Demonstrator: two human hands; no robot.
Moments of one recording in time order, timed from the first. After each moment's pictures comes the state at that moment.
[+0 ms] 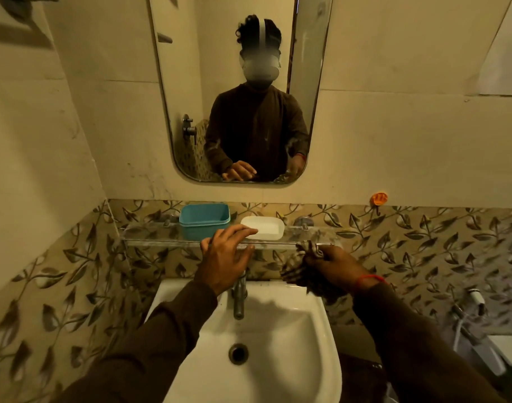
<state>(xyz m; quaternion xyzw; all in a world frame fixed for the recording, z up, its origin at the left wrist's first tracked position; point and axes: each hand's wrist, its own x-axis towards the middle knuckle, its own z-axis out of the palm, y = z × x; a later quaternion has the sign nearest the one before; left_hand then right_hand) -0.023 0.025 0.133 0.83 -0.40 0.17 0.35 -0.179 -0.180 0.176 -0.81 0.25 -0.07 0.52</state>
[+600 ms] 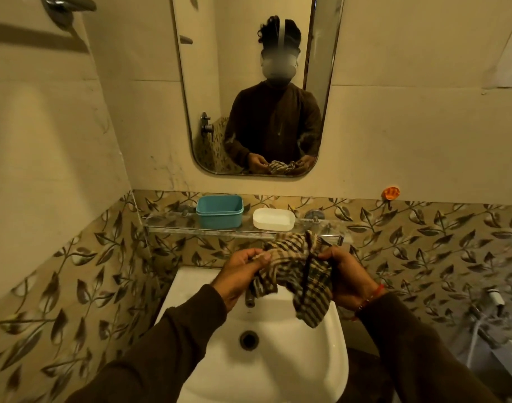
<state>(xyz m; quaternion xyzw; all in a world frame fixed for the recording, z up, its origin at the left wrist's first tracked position) -0.088 0.044 0.143 0.65 -0.16 -0.31 0.67 -0.202 -0.163 0.149 -0.47 0.21 0.00 0.86</state>
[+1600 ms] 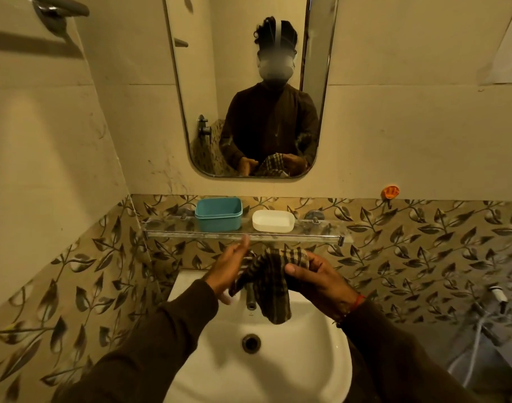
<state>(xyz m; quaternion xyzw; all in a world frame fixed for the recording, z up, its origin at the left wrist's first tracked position) -0.060 0.058 0.143 0.79 -0.15 -0.30 0.51 -0.197 -0.116 0.151 -0.60 -0.03 -0.06 0.80</state>
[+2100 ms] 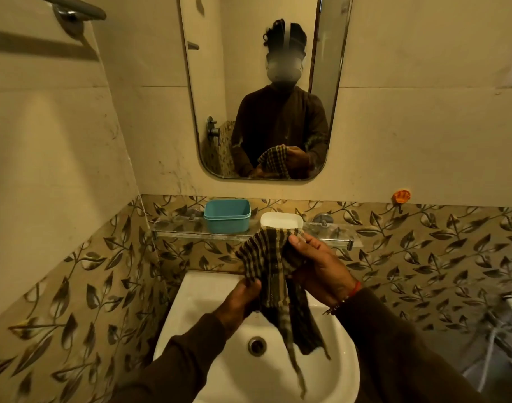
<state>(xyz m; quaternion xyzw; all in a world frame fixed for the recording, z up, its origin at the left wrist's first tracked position) -0.089 0.067 0.085 0.56 -0.20 -0.33 0.73 -0.175 -0.101 0.185 -0.48 -0.04 -0.03 0.88</state>
